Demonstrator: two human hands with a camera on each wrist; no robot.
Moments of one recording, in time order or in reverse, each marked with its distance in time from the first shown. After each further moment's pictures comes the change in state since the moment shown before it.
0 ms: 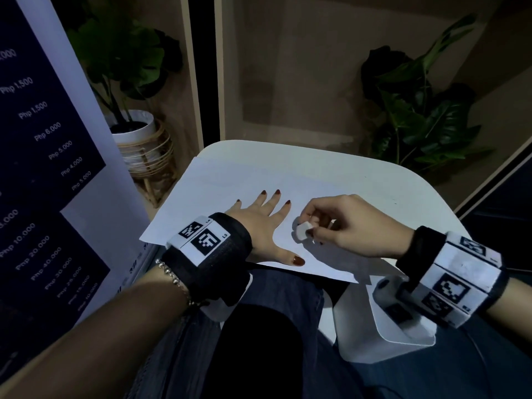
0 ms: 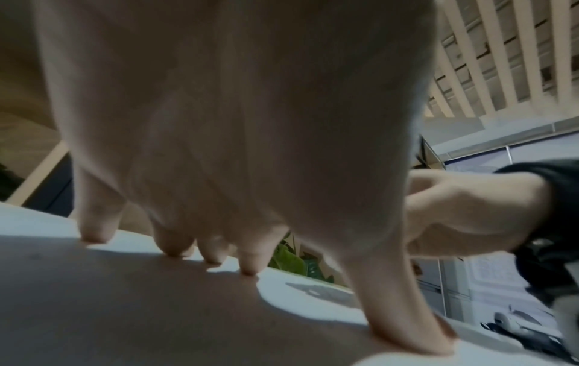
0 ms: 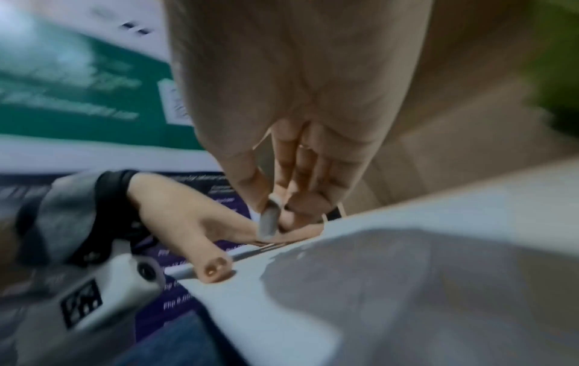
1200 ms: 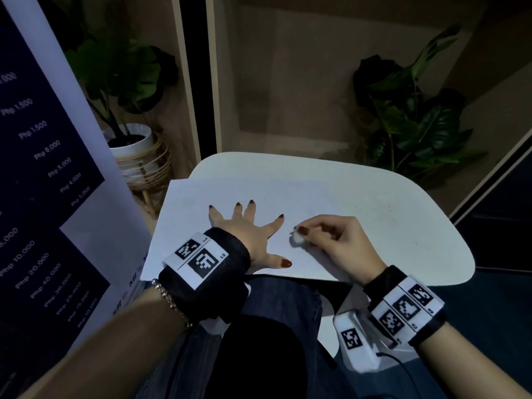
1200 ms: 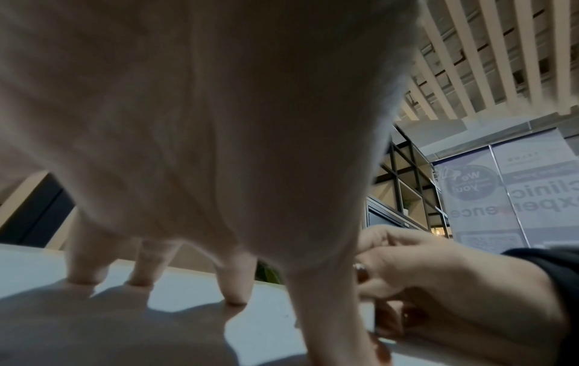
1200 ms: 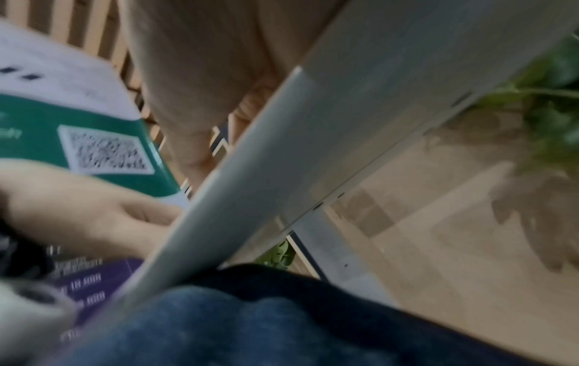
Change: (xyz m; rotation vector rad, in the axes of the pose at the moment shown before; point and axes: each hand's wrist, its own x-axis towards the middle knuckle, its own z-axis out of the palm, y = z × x) left_hand -0.008 0.006 -0.007 0.120 -0.045 -0.217; right_hand -0.003 0.019 0.049 0.893 0.399 0.093
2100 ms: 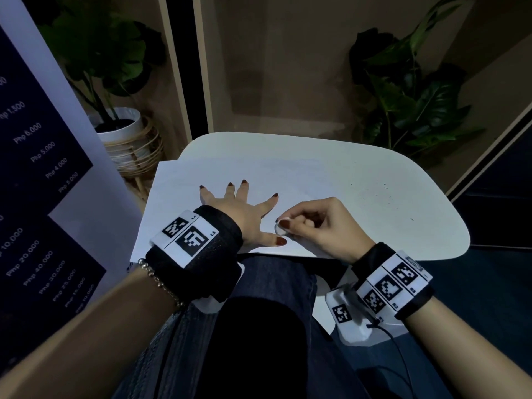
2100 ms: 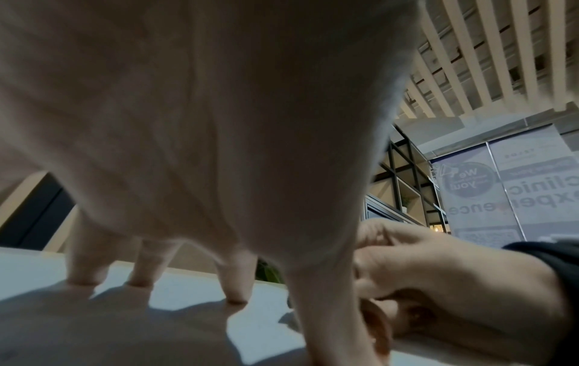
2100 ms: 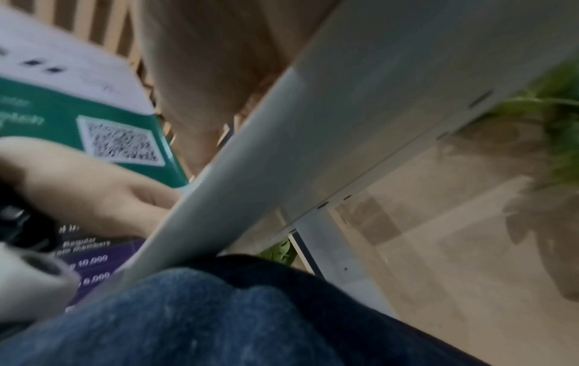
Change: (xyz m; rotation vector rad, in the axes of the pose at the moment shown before) left_hand 0.000 0.002 -0.002 -0.002 -0.010 -0.020; right_hand 0.000 0.007 0.004 -0.355 -0.150 -0.059
